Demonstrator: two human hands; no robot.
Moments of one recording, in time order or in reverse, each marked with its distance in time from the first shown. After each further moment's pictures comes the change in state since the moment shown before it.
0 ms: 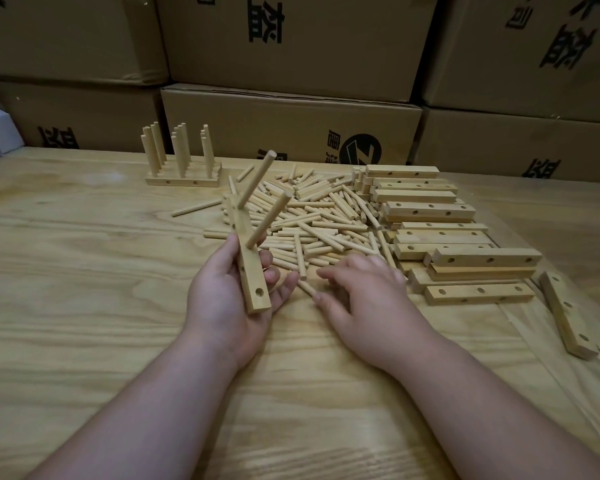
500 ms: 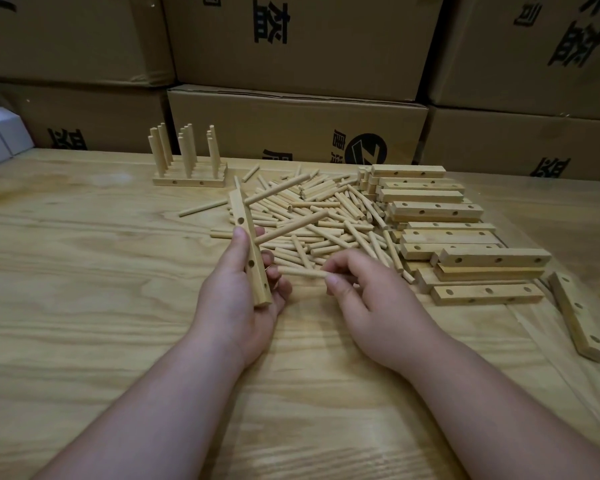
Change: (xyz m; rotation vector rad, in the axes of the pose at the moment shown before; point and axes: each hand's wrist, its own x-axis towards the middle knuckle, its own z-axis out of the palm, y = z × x) left_hand 0.006 0.000 -0.001 0.074 0.075 0.044; right_hand -0.002 -0.005 -0.007 0.392 0.051 -0.027
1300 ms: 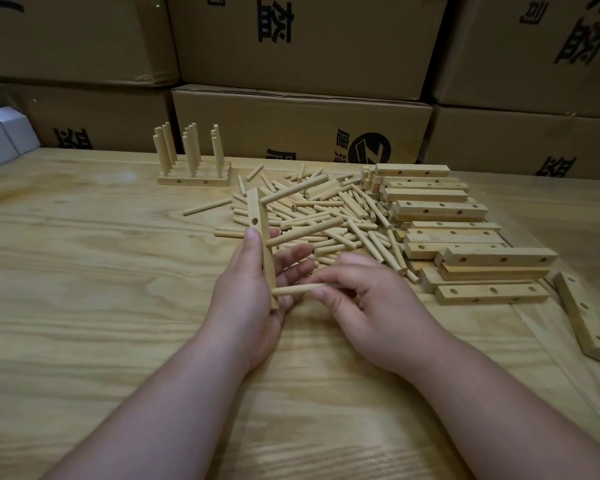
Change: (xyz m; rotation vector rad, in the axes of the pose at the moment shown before) left_hand -0.010 -0.002 0.002 0.186 -0.125 0.035; right_hand -0.001 -0.012 -0.002 0.071 -0.020 -0.206
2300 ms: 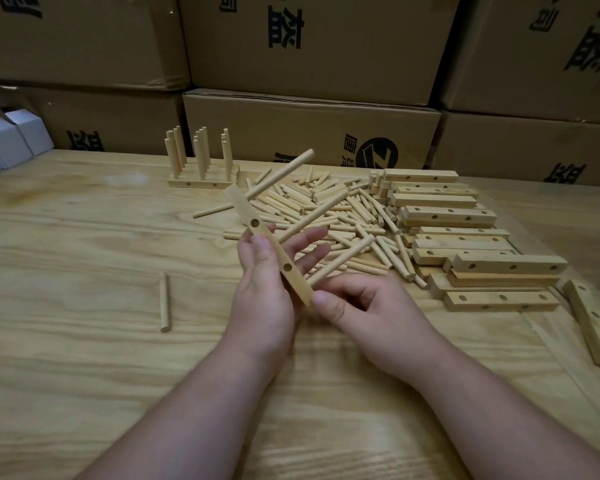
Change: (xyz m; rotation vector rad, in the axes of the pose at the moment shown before) left_hand -0.004 -0.013 0.001 0.065 -0.131 0.316; right_hand -0.001 -0.004 0.009 0.419 -0.059 0.288
